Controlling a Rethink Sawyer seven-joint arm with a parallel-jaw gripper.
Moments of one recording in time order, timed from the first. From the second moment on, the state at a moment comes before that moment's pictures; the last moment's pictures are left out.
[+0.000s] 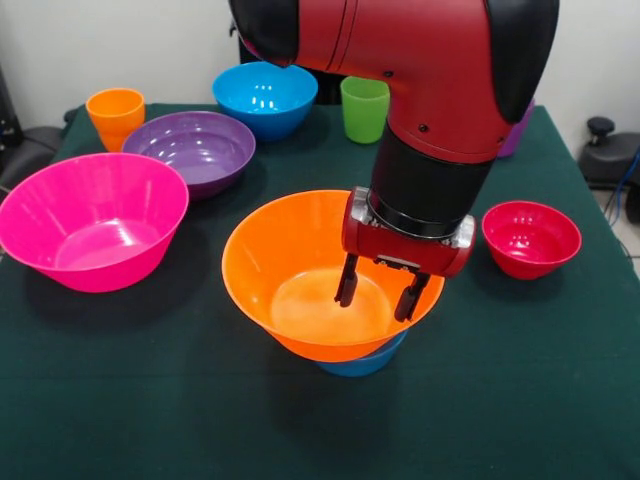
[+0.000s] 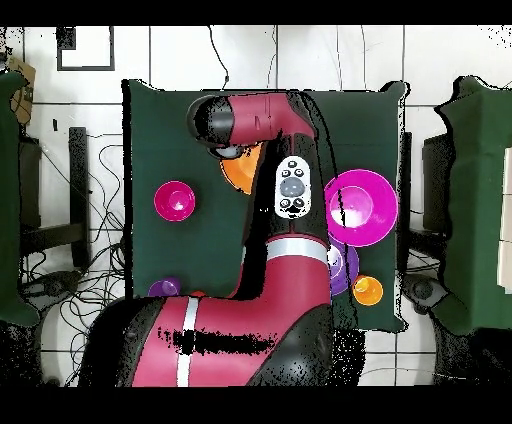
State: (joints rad) arm -0.12 -0.31 0.03 0.96 -0.26 0.89 1.99
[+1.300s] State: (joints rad) arm -0.11 -0.31 0.05 1.01 -0.26 0.89 1.99
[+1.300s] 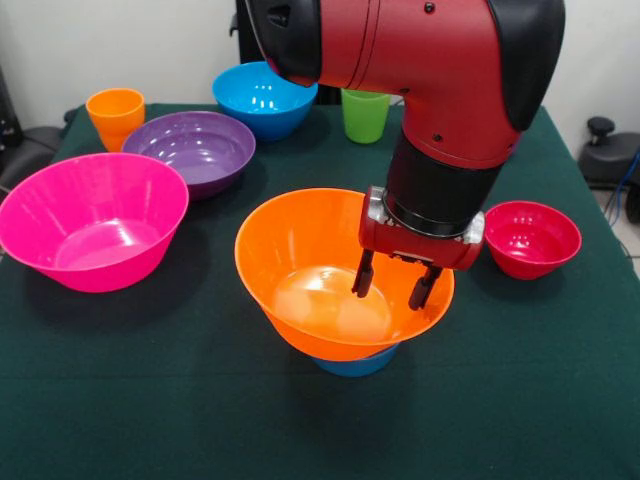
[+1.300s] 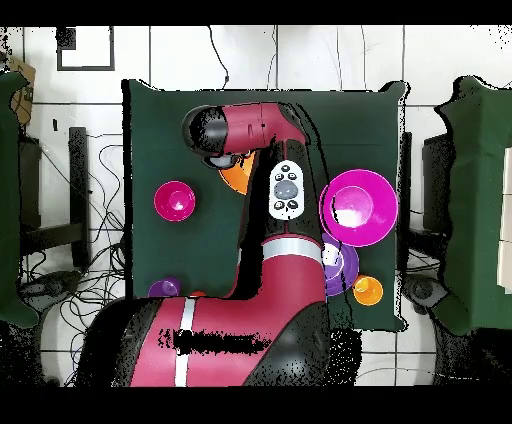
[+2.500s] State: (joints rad) arm -0.10 -0.31 0.07 1.01 -0.26 0.89 1.99
